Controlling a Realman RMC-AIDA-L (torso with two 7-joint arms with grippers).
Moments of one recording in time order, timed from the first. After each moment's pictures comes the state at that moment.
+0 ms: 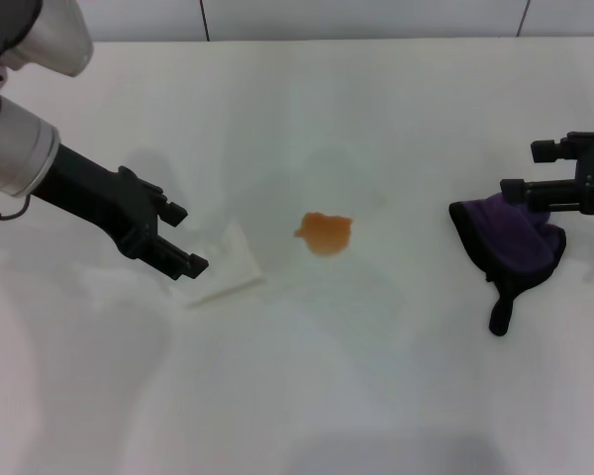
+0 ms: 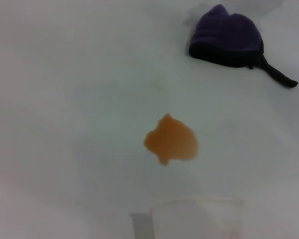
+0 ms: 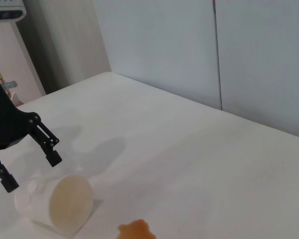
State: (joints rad) left arm -1.20 -2.07 2.85 -0.73 0.38 1.66 -1.38; right arm 0.34 2.01 -1.00 -1.19 -1.94 -1.42 1.85
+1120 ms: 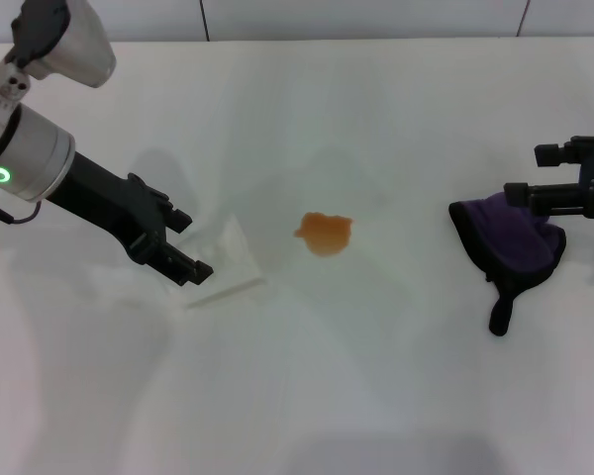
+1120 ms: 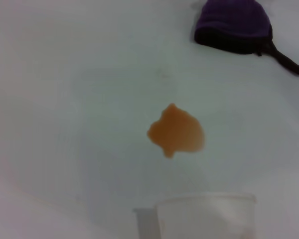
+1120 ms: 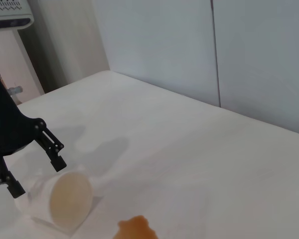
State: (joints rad) left arm -1.20 -2.07 2.85 -0.67 0.42 1.59 -1.40; right arm 0.33 2.01 -0.99 -1.19 -1.94 -1.42 1.85
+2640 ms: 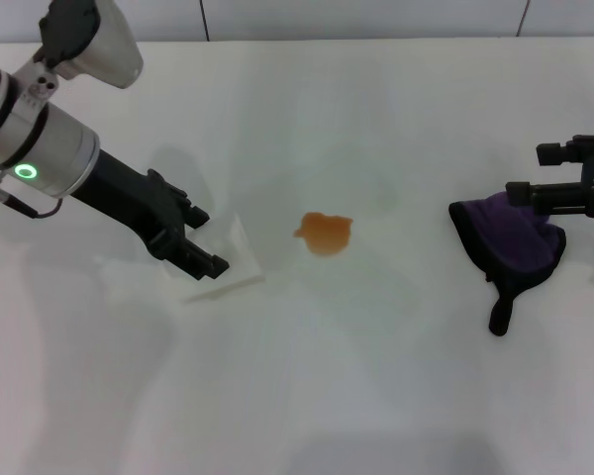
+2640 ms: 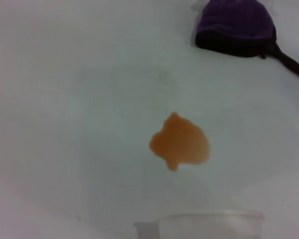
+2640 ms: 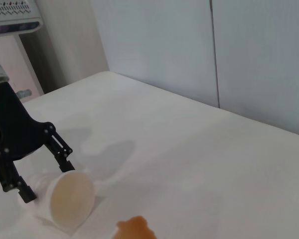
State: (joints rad) left arm -1.22 -2.07 2.85 -0.60 0.42 1.52 -1.42; right arm 0.33 2.01 -0.99 -1.19 -1.94 -1.43 1.84
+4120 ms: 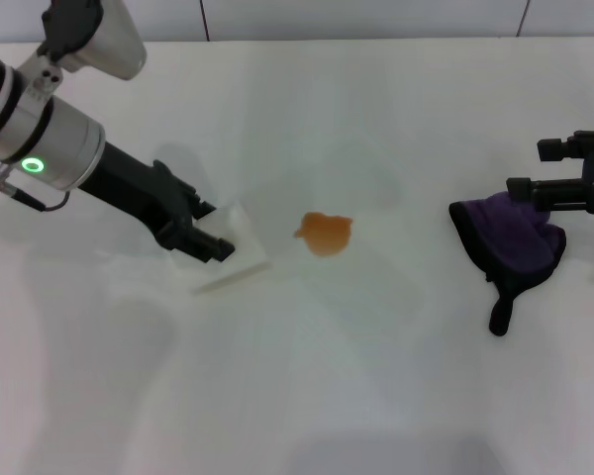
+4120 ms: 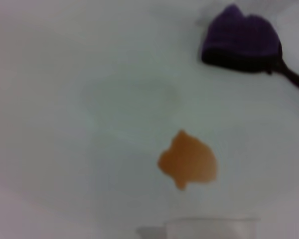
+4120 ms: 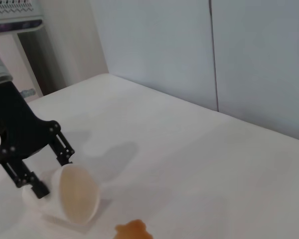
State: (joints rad) left arm -1.22 -2.07 2.85 -0.60 0.39 1.51 -1.42; right arm 0.33 2.01 -0.99 -1.20 -1.94 -1.42 1.84
